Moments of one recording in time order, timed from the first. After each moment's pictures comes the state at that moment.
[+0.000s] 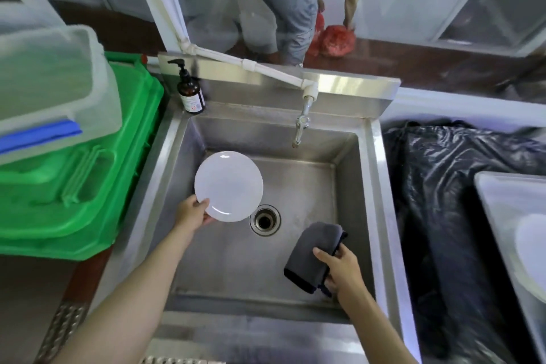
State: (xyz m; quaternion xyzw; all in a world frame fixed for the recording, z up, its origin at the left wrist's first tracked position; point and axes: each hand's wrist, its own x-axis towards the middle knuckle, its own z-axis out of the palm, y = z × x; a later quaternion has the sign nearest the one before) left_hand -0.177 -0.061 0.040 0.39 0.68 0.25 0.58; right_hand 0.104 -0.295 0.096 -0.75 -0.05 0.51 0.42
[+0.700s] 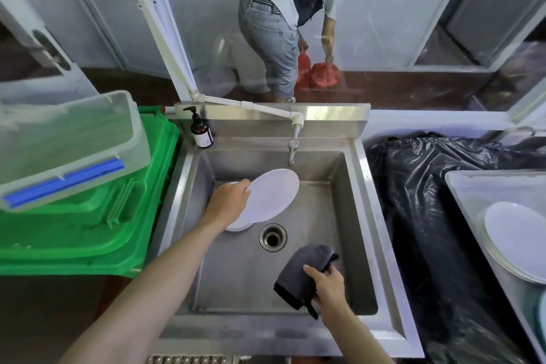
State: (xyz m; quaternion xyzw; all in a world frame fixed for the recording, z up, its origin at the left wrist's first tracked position) left_hand -0.112 -0.073 0.194 0.86 0.48 0.08 0.15; right_hand 0.039 -0.327 0.130 -0.71 0.04 0.49 0.50
